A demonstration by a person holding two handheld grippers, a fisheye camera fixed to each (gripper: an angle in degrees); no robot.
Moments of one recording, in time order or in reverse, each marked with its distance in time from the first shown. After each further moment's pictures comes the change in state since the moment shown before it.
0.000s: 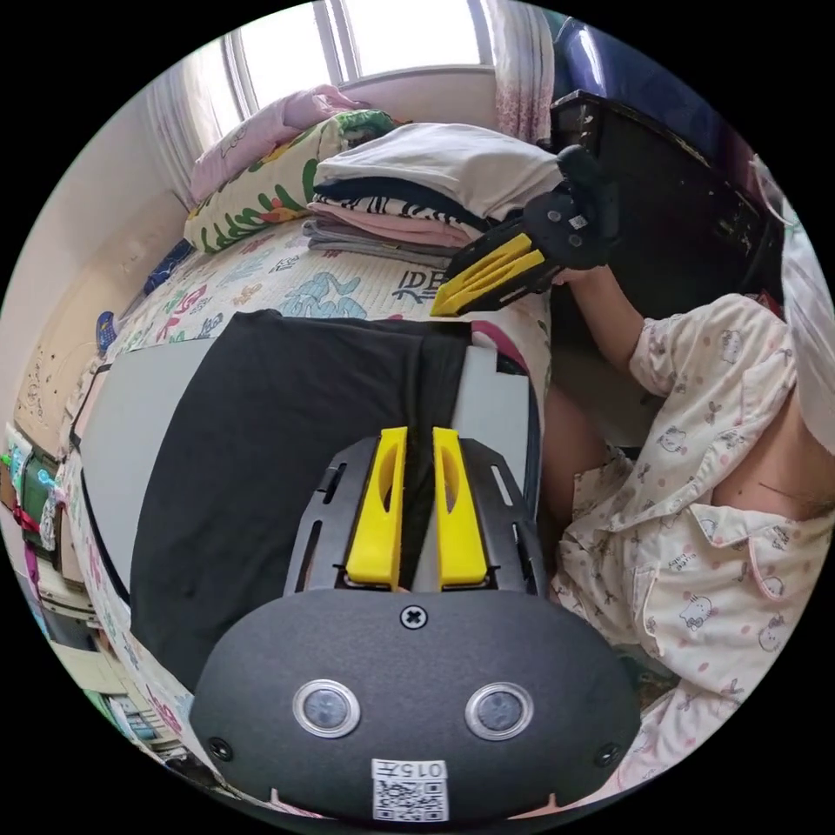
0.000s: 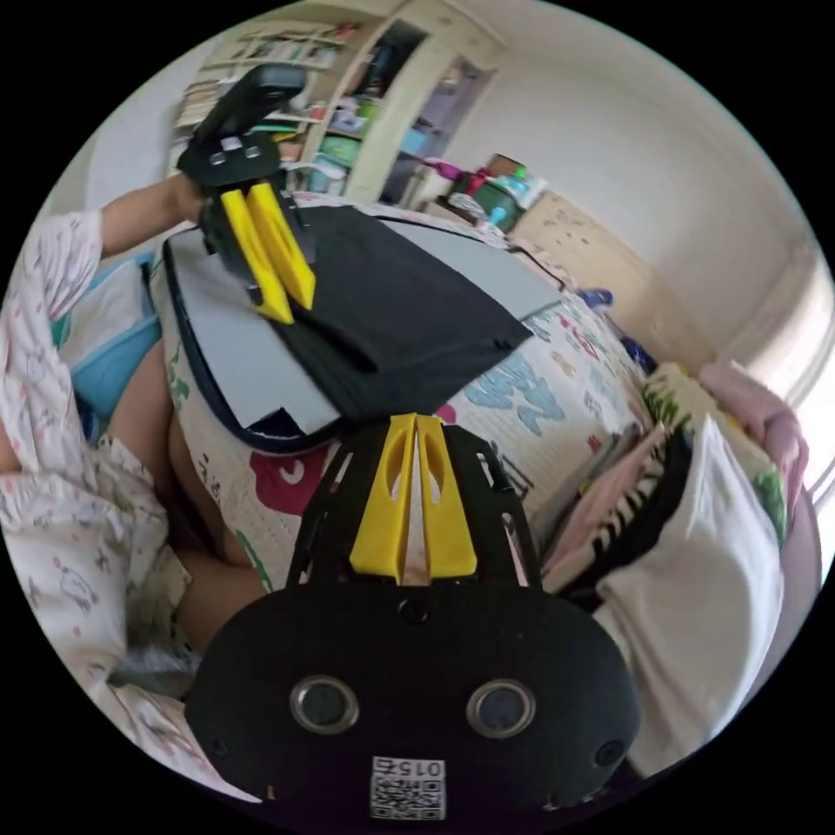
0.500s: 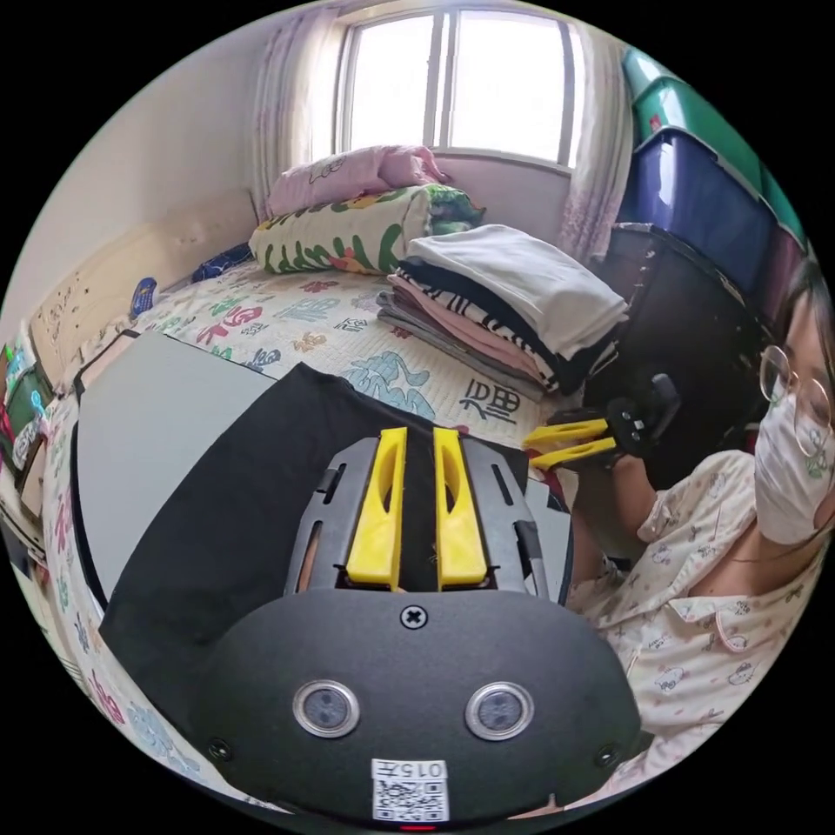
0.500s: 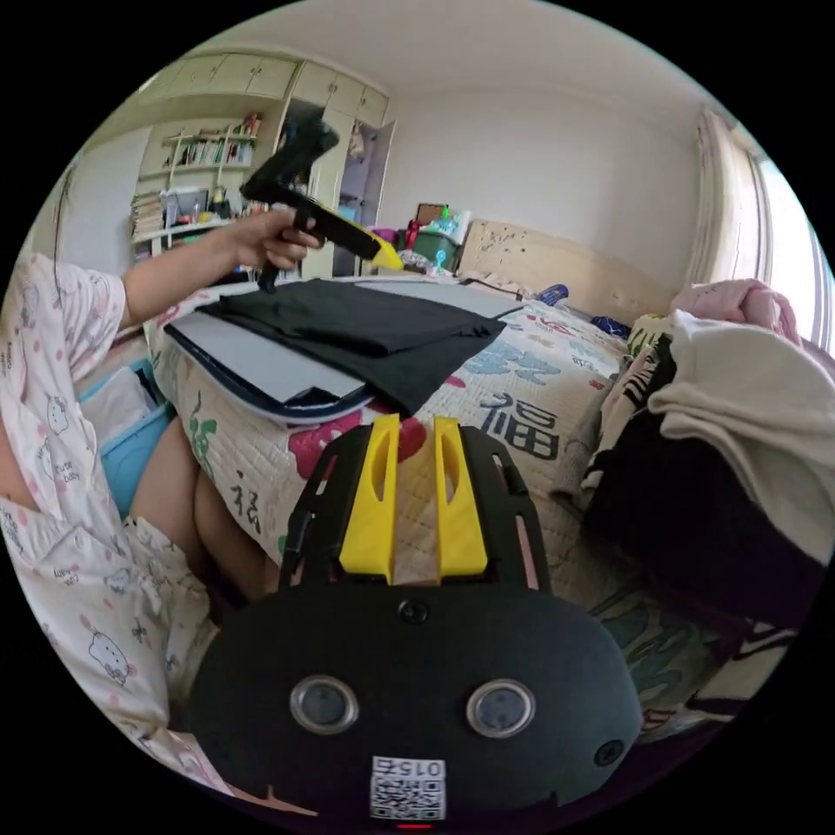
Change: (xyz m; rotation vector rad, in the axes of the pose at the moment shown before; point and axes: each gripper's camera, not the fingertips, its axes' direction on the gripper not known) left arm -0.100 -0.031 0.043 0.198 -0.048 -0.250; right arm 0.052 0.031 -0.055 0.272 -0.054 0.251
